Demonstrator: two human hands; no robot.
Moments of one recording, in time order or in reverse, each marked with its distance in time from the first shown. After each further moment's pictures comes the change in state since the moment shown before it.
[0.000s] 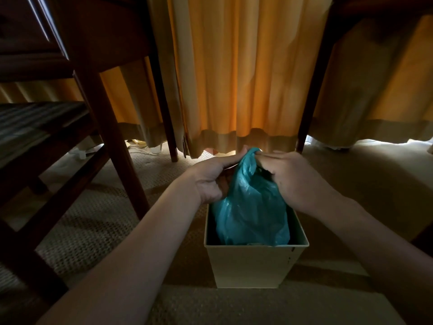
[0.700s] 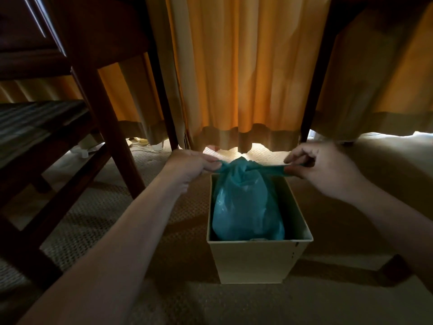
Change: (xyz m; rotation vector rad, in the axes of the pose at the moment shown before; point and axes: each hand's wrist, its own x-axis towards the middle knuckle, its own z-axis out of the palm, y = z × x) left_hand -0.001 0.013 -0.042 0.698 0.536 0.325; right_hand -0.023 0.041 -0.011 0.277 -0.012 0.587
